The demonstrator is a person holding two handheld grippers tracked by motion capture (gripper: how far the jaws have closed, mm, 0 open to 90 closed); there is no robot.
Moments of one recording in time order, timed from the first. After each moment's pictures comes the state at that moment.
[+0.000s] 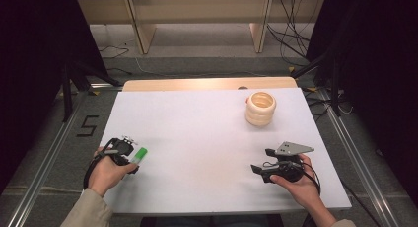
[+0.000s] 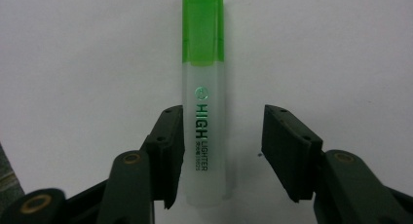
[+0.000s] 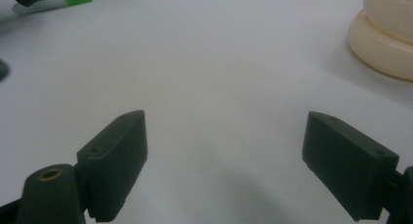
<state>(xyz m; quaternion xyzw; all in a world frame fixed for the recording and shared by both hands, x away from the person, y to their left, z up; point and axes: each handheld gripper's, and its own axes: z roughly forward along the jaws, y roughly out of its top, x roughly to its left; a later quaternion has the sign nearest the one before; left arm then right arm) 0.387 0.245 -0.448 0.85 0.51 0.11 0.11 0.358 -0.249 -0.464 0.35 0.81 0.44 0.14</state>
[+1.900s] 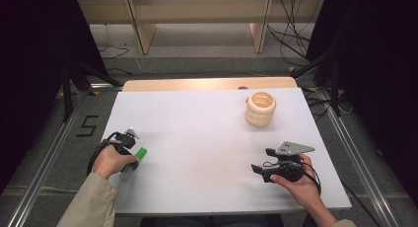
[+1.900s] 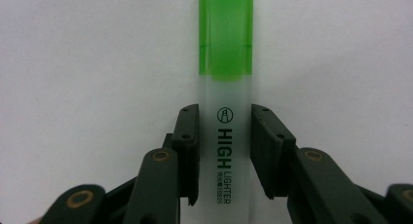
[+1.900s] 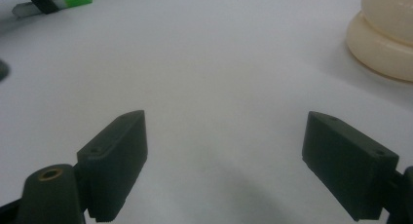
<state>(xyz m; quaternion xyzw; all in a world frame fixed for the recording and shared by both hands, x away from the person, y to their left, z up) 0.418 0.251 -0.461 0.84 0.53 0.05 0.07 0.358 -0.250 -0.463 0.35 0.81 0.45 0.14</state>
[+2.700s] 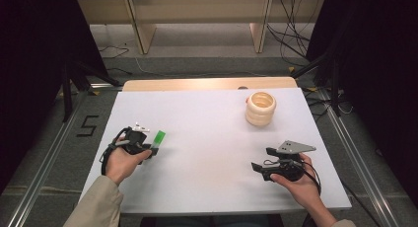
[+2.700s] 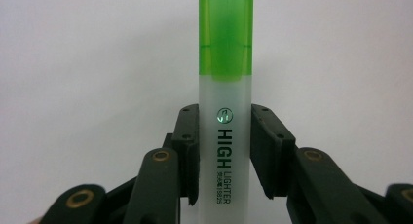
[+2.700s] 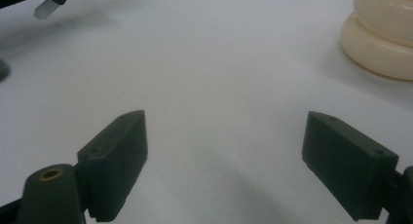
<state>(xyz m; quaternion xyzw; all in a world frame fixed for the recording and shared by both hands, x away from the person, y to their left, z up) 0.406 0.212 -0.442 0.82 0.48 0.14 0.29 0.358 -0.250 -0.461 0.37 0.80 0.45 0.14</state>
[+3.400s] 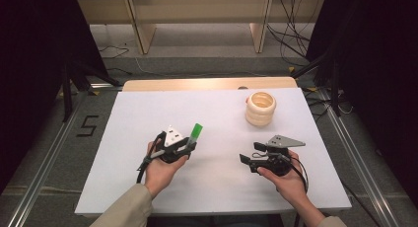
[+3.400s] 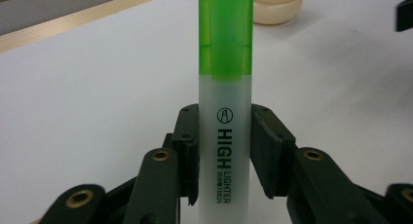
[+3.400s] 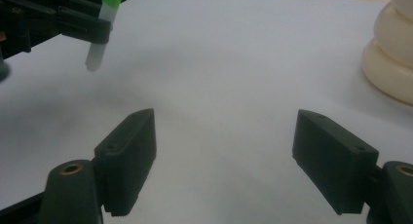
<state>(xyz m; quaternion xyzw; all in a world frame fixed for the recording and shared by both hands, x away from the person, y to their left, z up) 0.382 0.111 -0.443 0.79 0.38 0.21 0.44 0.368 -0.215 -0.452 0.39 0.77 0.49 0.13</state>
